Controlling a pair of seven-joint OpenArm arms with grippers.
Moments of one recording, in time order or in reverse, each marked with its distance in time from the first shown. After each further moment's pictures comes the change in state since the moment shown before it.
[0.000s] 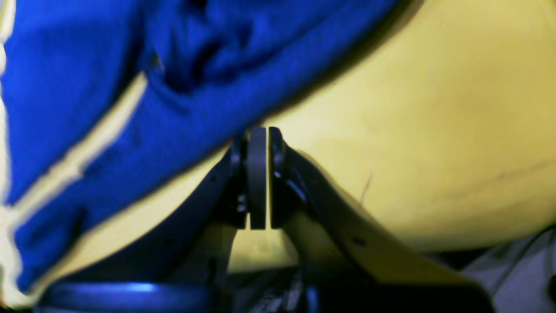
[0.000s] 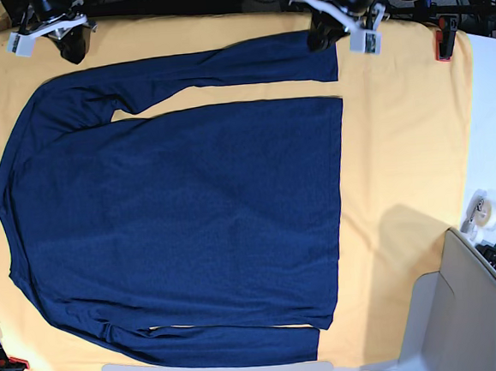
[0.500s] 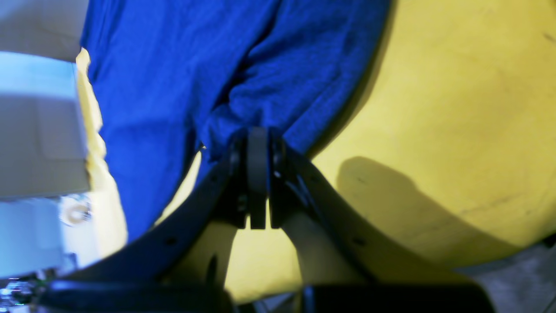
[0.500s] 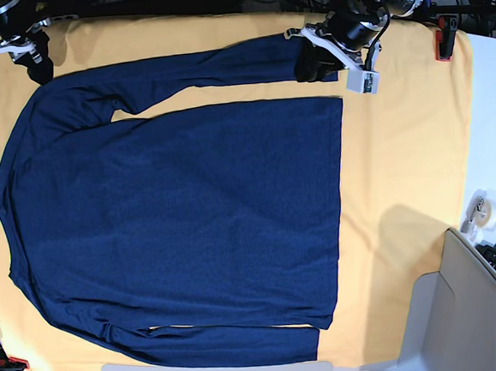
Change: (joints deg) left arm -9.2 0.0 -0.3 0.0 -5.7 0.0 9.0; right arm 2.6 -0.7 15.8 0.7 24.5 0.4 -15.5
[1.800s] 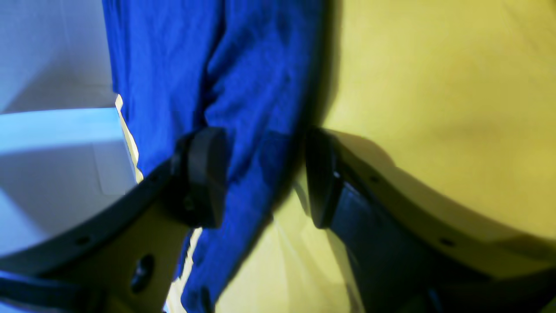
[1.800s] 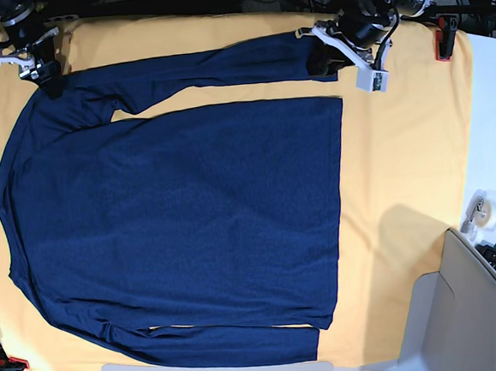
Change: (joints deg) left arm 0.3 0.0 -4.0 0.0 0.0 0.0 5.4; right arm 14.3 -6.1 3.8 -15.1 2.1 0.5 -10.0
